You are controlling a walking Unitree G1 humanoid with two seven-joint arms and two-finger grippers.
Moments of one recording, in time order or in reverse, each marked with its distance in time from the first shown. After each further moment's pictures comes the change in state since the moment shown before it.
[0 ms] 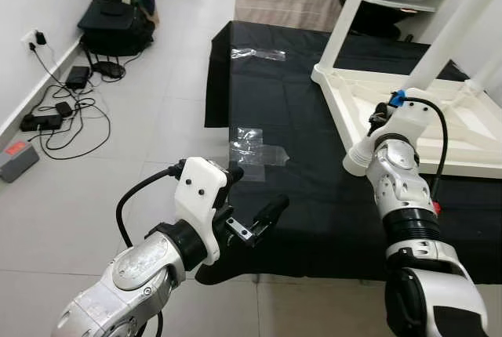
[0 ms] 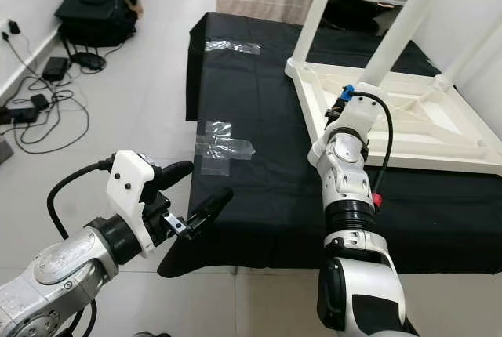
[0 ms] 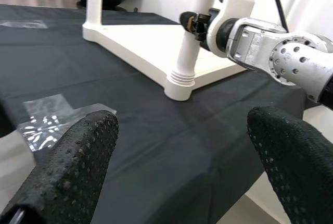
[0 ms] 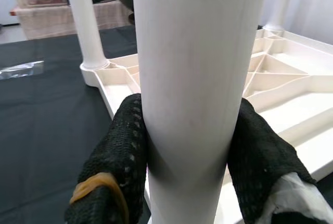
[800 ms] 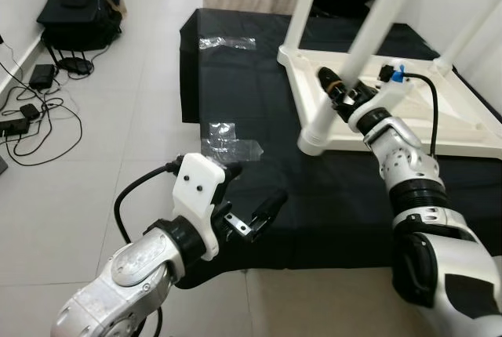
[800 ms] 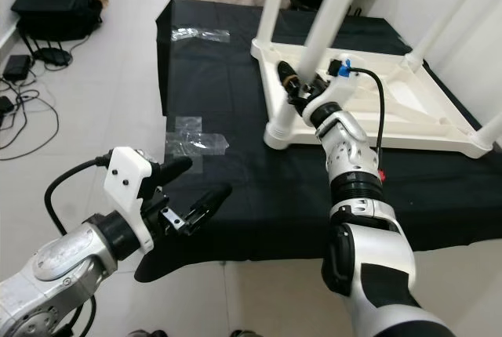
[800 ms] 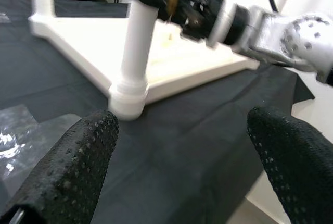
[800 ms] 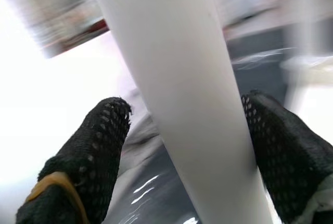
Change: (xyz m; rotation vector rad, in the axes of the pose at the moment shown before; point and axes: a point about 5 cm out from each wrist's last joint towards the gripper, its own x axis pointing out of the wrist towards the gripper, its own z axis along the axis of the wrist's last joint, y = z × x) left arm 0.001 0.001 0.003 0.006 -0.010 0.002; right arm -0.022 0.033 0.015 0.283 0.066 1.169
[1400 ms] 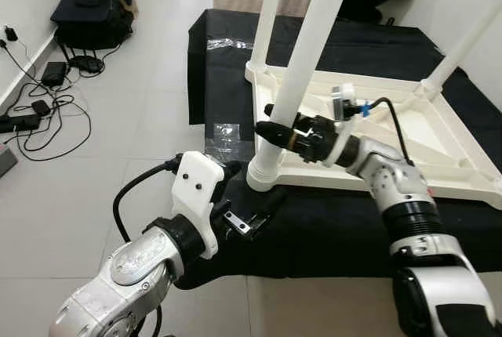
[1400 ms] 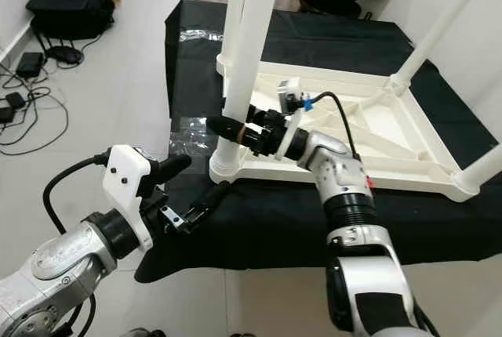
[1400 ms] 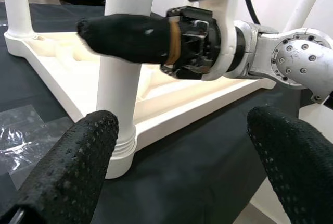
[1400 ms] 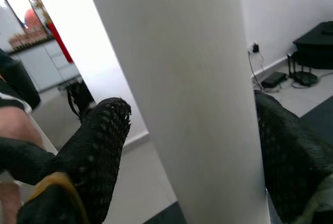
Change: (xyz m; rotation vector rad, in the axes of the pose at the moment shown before) left arm 0.000 0.000 -0.001 -0.003 0.003 0.002; right arm 0.020 0.046 -0.031 -0.066 0.177 0.381
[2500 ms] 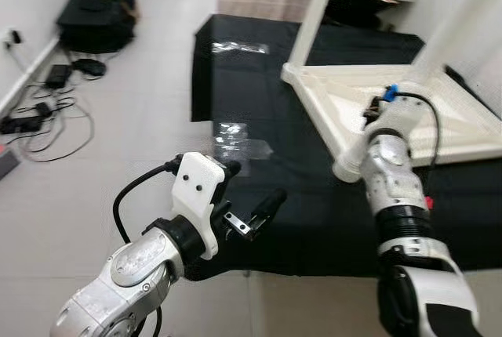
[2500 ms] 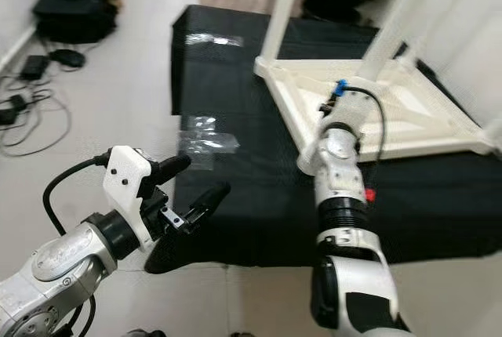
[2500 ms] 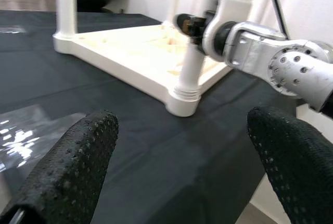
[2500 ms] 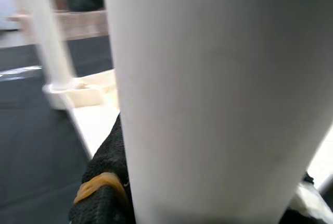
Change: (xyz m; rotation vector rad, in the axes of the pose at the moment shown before) left arm 0.000 0.000 0.000 0.009 -0.002 0.006; right arm -0.048 -0.051 0.005 -0.178 -0.117 -1.472
